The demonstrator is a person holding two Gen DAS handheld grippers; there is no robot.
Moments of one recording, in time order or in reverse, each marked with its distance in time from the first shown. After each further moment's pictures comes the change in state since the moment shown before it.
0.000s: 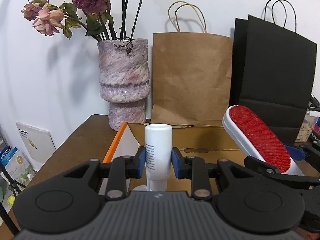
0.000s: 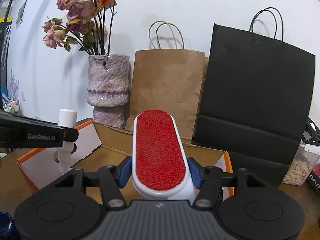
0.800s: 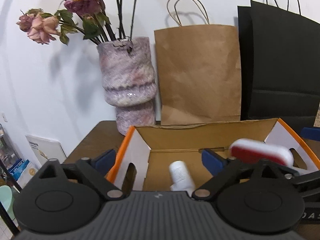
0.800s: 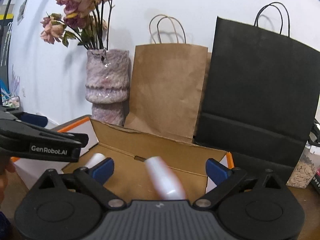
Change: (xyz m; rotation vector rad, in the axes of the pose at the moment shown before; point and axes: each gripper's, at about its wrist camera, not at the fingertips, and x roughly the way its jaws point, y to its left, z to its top) left arm 0.019 -0.003 -0.001 0.080 -0.008 0.082; right arm 0.012 -0.005 0.002 -0.008 0.012 0.009
